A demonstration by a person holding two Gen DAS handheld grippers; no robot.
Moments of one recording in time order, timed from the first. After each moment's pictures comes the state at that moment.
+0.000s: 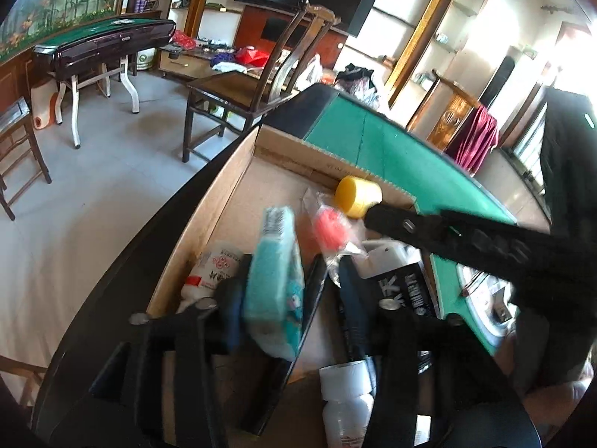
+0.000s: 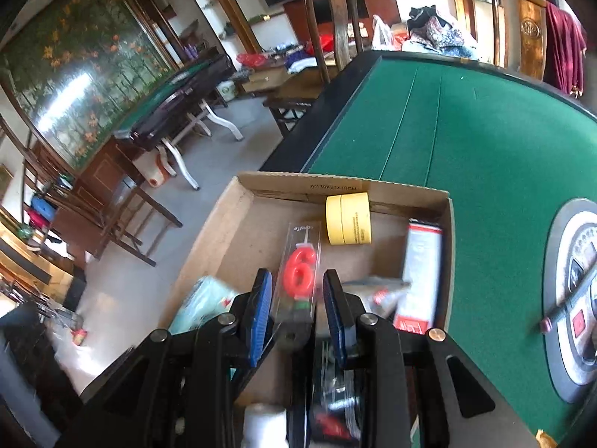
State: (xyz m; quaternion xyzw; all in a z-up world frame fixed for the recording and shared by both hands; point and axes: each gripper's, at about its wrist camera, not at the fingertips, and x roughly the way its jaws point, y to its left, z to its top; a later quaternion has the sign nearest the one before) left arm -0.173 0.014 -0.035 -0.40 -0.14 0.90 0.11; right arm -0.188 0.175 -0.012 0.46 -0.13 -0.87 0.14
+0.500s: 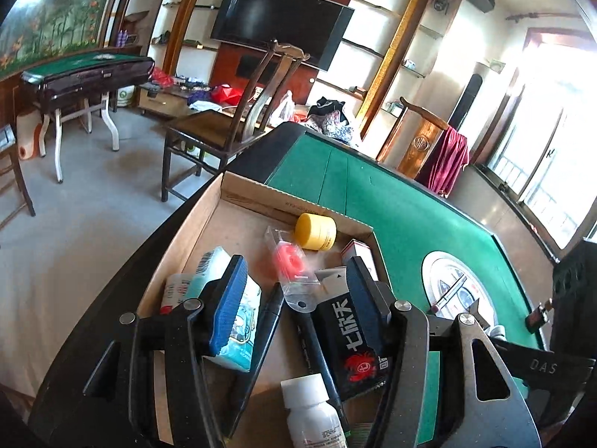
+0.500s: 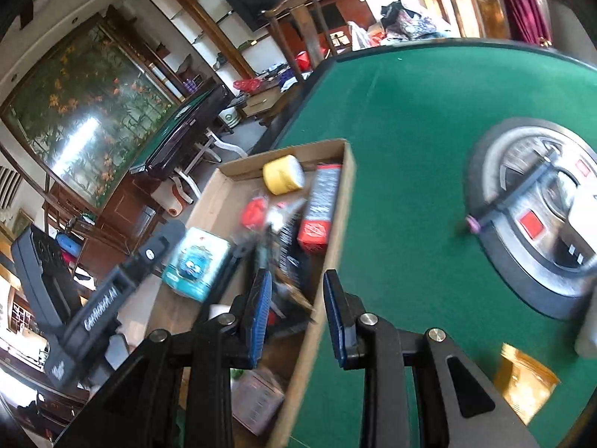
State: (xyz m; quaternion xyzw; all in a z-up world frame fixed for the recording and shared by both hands) left arm -0.152 0.025 -0.010 -0.32 -0.13 0.93 0.15; right arm -0.095 0.269 -0.022 0.43 -0.22 -0.86 0.14
